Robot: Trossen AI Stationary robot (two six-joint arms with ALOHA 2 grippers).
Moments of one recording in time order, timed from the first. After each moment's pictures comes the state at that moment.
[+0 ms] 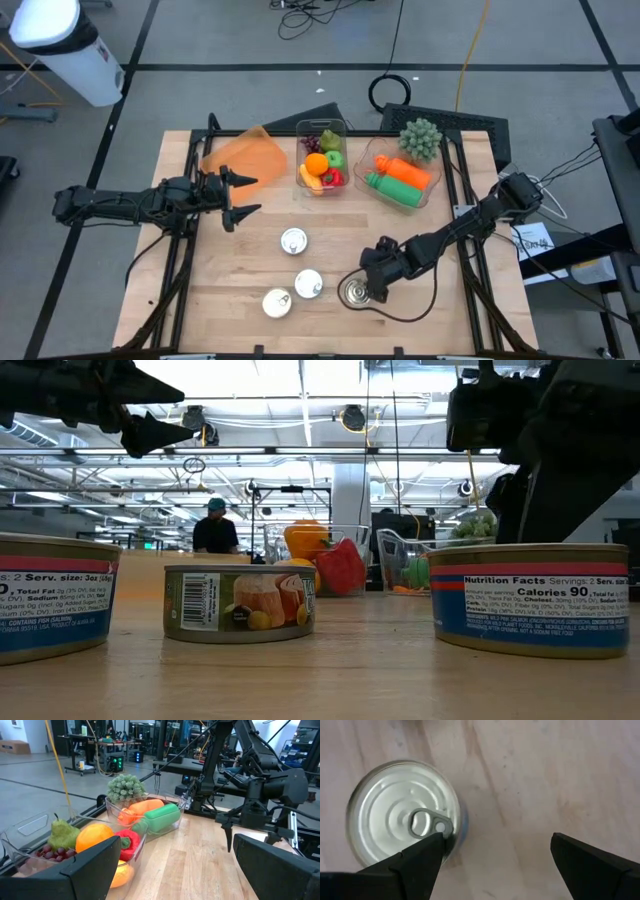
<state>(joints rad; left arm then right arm) 0.02 0.45 0.28 0.15 -0.16 -0.13 0.47 1.66 0.94 -0.50 0.22 0.75</state>
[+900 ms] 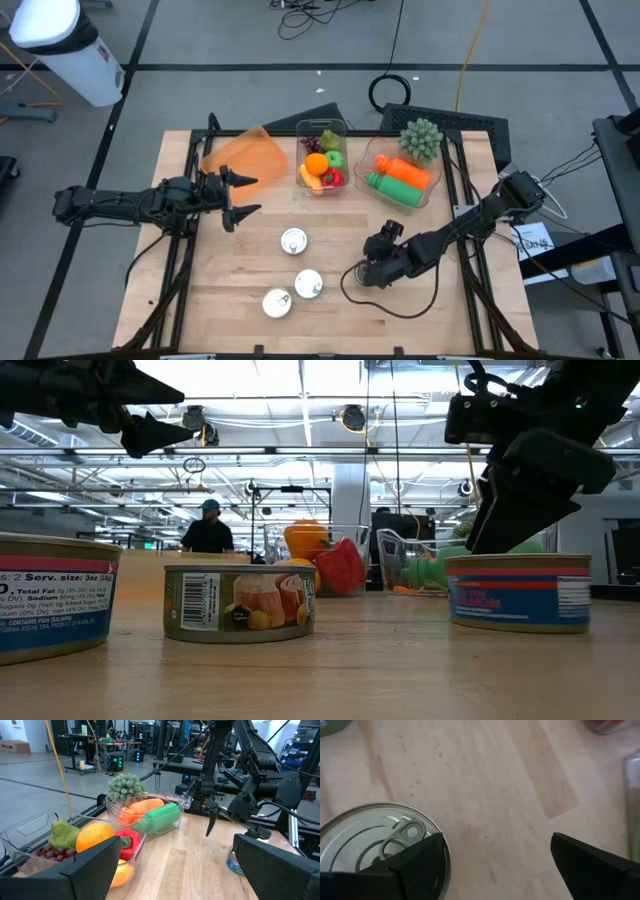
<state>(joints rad) 0.02 0.45 0.28 0.15 -0.16 -0.13 0.47 1.63 0.93 -0.59 0.53 0.72</state>
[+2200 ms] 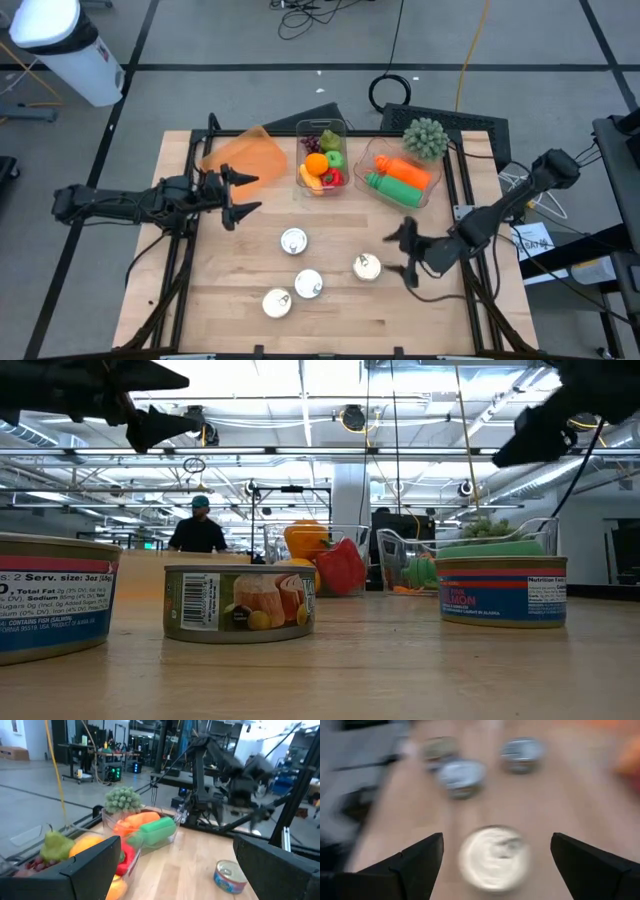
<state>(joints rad) 0.02 0.50 0.28 0.25 -0.16 -0.16 0.61 1.07 0.59 -0.15 0.51 0.53</state>
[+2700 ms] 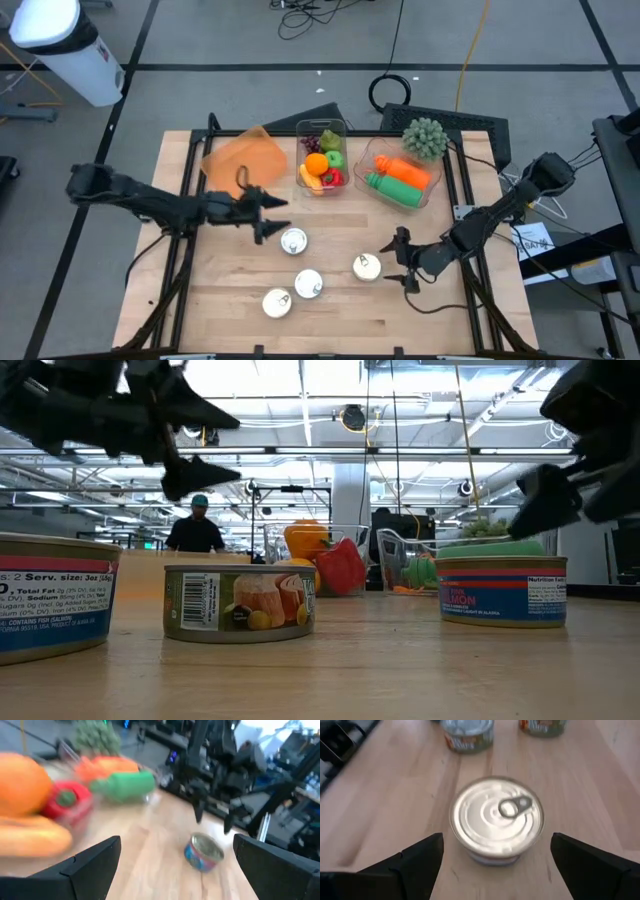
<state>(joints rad) -0.08 1.11 0.29 0.71 -0.15 -0.46 0.61 1.21 0.36 0.22 0.40 0.37</state>
